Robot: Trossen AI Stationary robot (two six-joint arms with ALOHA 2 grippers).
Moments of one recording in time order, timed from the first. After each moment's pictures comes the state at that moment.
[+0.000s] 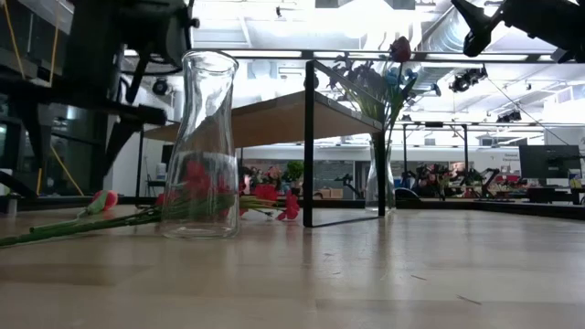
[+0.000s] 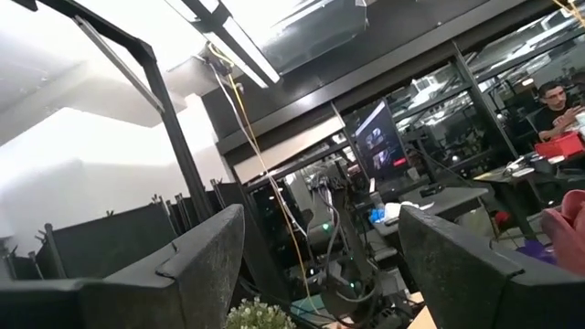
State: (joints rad) left arm -0.08 1.40 0.86 -1.15 -0.08 -2.07; right arm -1.13 0.58 0.25 1.24 -0.99 1.26
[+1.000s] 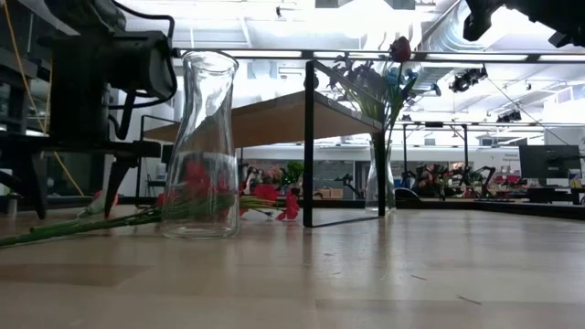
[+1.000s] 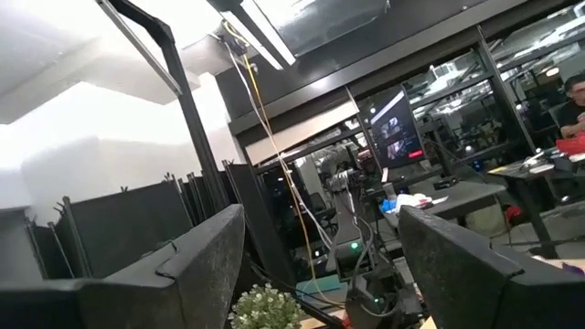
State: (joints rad) left arm -0.08 1.39 0.62 -0.78 -0.12 -2.15; right arm -1.13 0.58 0.34 1.19 -1.06 1.27
